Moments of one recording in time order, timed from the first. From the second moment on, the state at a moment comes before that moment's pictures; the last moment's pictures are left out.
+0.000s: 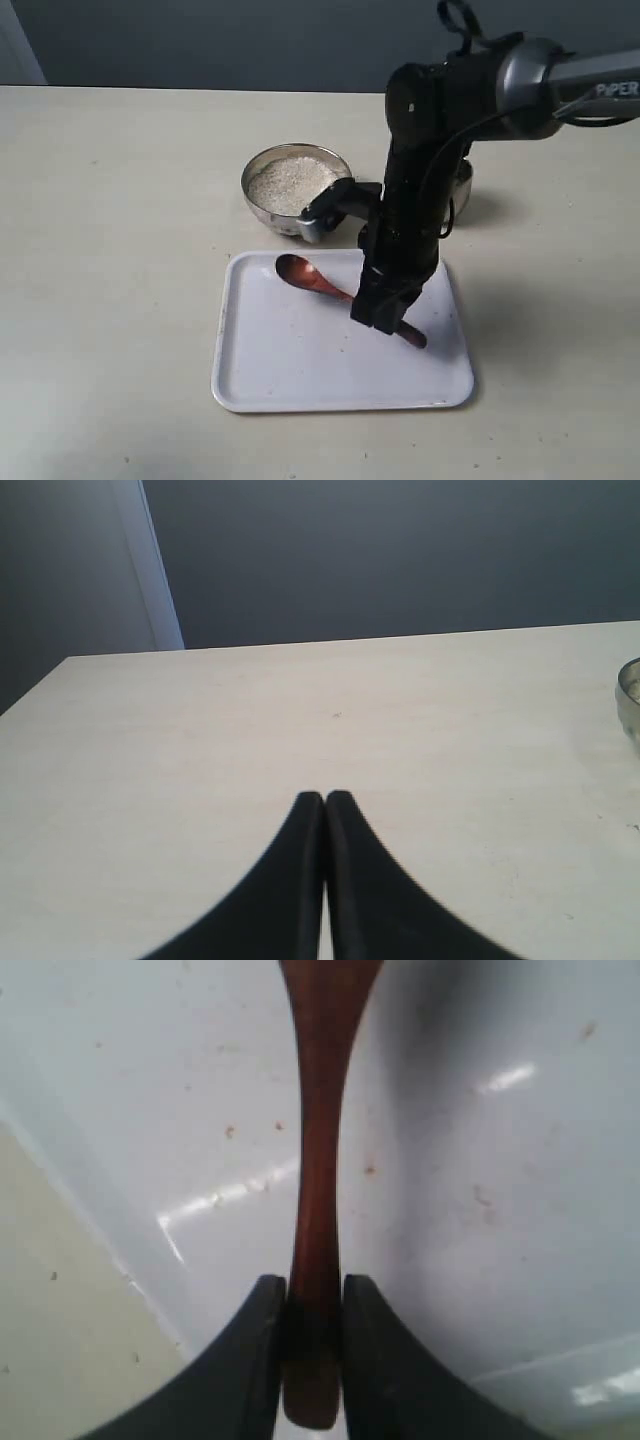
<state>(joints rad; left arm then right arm) -0.10 0.00 0.00 0.00 0.23 0.06 0.72 2.01 -1.31 0.23 1.12 -0.61</state>
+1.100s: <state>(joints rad) -0.10 0.00 0.00 0.00 0.23 0.06 0.76 2.04 -1.31 0.22 1.11 -0.57</state>
